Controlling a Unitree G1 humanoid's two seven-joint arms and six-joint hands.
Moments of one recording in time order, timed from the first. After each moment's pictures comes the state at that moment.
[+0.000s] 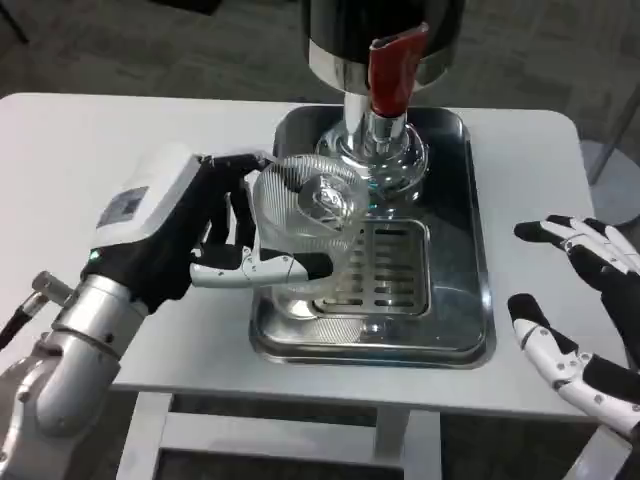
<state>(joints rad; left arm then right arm) -0.53 0.47 -0.02 0.27 0.49 -0.41 -0.02 0.15 -0.24 -0.04 -0.90 -0.71 0.31 0.34</state>
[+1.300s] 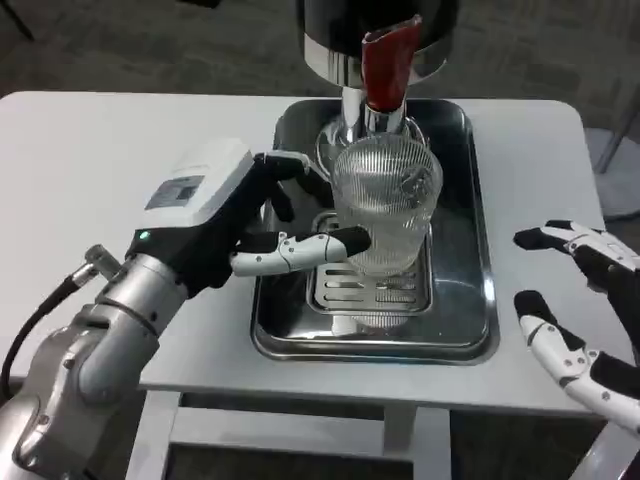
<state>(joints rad) -0.63 0.49 -0.16 0.30 0.54 -0.32 -0.02 0.15 -0.25 -0.07 -0.89 -0.66 0.31 0.34</state>
